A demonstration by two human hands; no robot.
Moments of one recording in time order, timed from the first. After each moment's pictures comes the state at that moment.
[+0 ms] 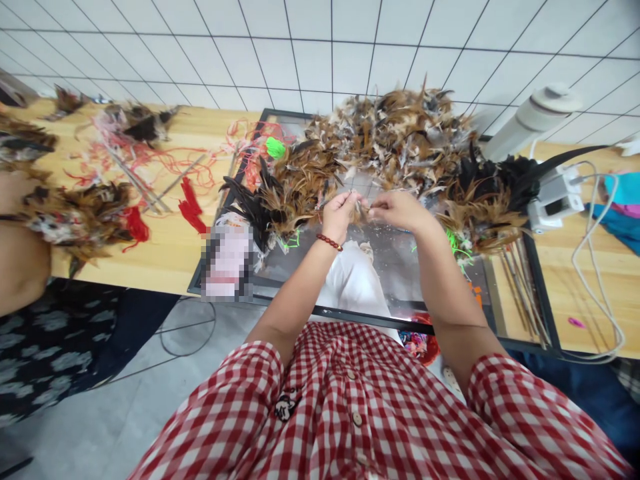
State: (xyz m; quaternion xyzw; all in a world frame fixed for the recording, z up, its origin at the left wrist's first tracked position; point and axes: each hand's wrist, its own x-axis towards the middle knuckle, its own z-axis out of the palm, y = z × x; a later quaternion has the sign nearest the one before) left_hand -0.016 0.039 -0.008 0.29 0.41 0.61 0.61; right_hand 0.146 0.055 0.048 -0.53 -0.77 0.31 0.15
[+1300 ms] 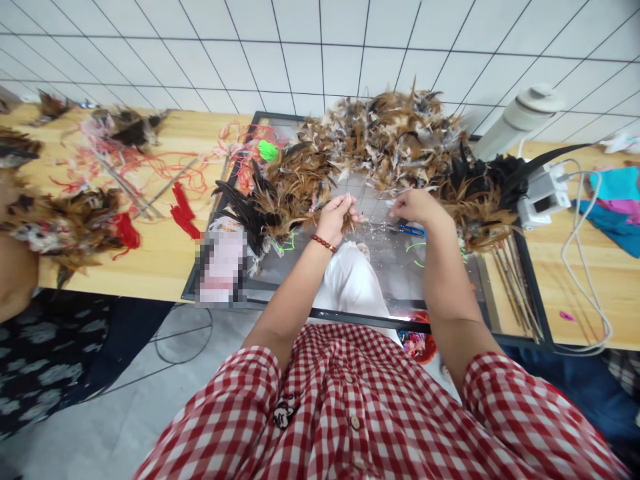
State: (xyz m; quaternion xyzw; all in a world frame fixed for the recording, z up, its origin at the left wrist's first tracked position) left_hand -0.017 0.031 0.016 0.26 0.42 0.52 0.69; right_hand 0.207 0.076 0.031 -0.65 -0.73 0.20 0.04
